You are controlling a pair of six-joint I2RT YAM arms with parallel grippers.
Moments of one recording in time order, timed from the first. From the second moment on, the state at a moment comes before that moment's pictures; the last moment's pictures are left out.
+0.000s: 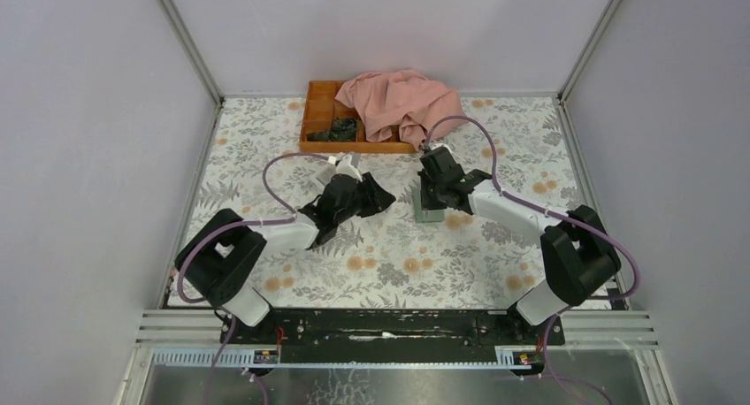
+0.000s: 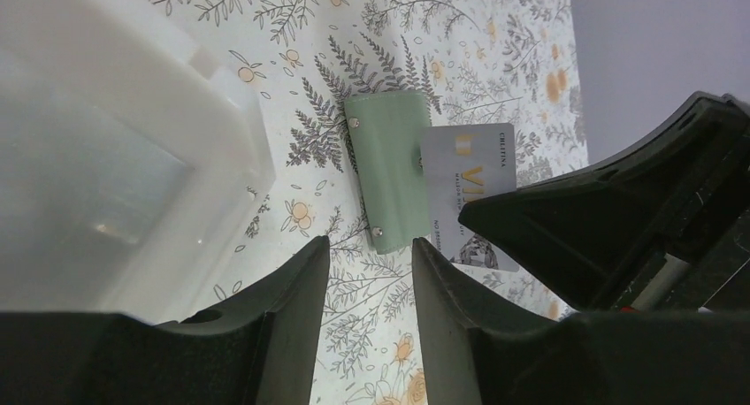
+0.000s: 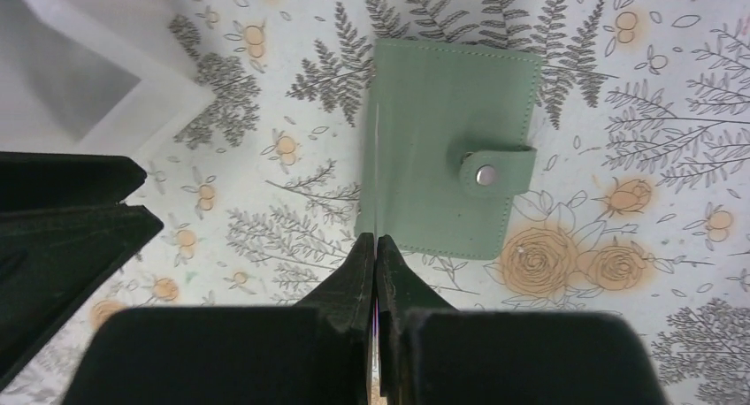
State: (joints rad) left arm -0.66 1.57 0.64 0.51 0.03 -0.89; right arm 0.62 1.55 1.00 -0.39 0.11 0.46
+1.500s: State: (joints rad) left arm -0.75 1.81 0.85 0.34 -0.01 -0.78; right arm 0.61 1.75 1.18 -0.59 0.36 0.37
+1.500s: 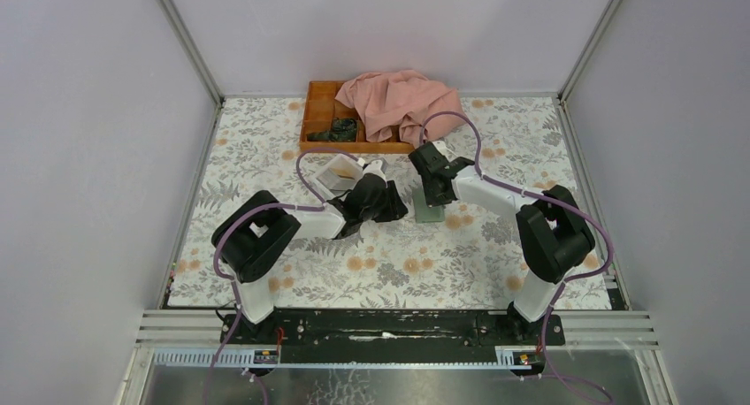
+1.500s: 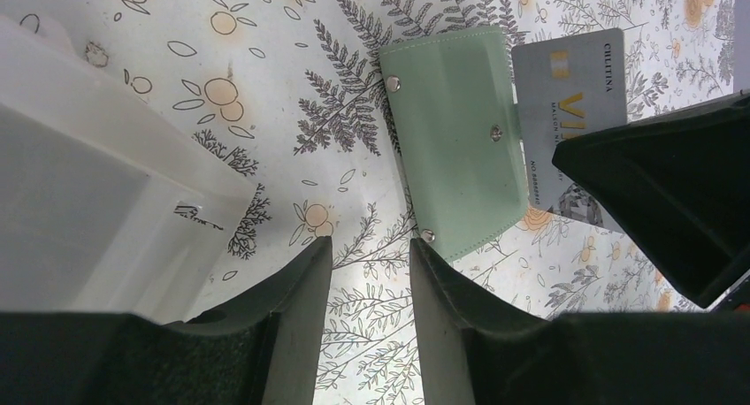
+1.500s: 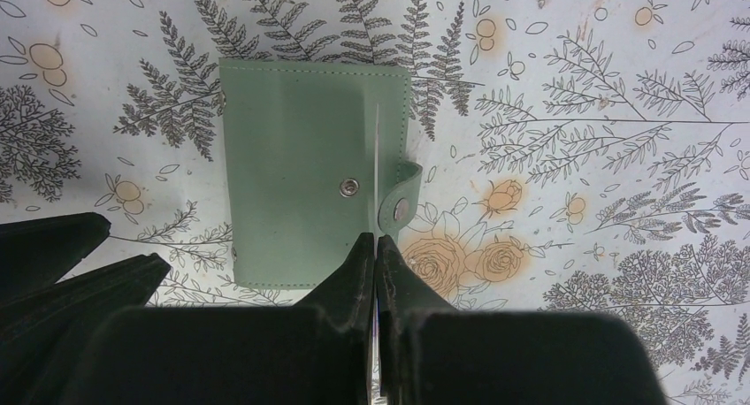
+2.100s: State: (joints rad) left arm -0.75 1.83 0.87 0.32 -0.01 -0.77; right arm 0.55 1.72 1.15 -0.59 0.34 0.37
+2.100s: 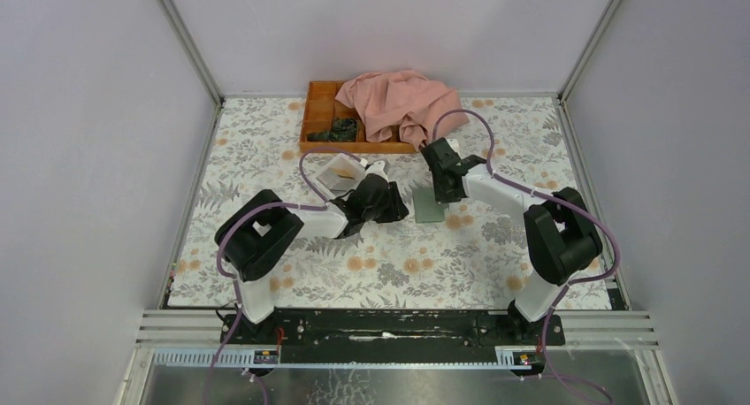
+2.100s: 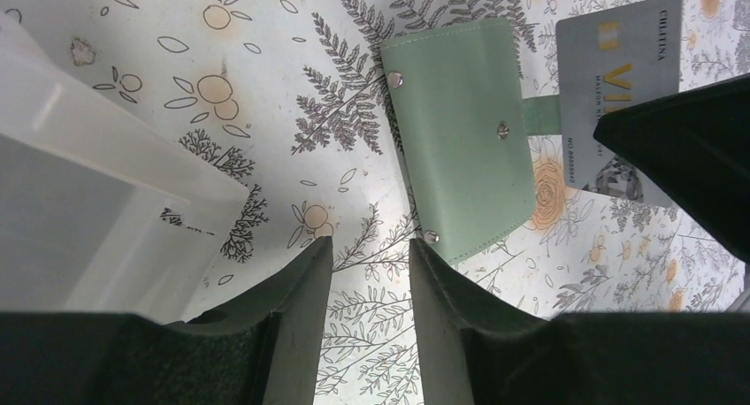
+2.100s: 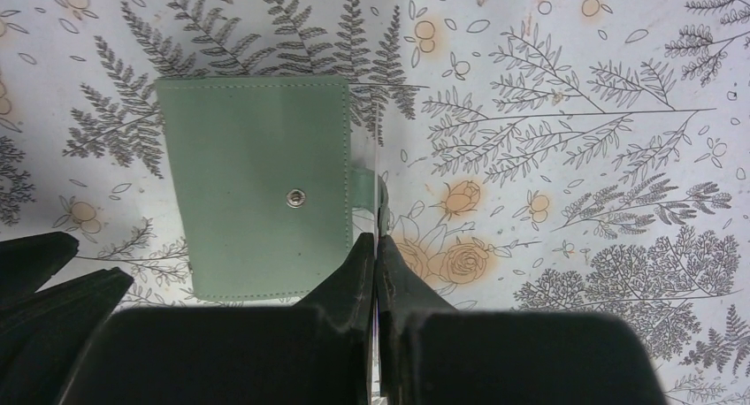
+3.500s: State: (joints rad) left arm -0.76 1.90 0.94 0.30 -0.01 -0.74; right arm 0.33 1.67 0.98 -0.38 -0.05 0.41
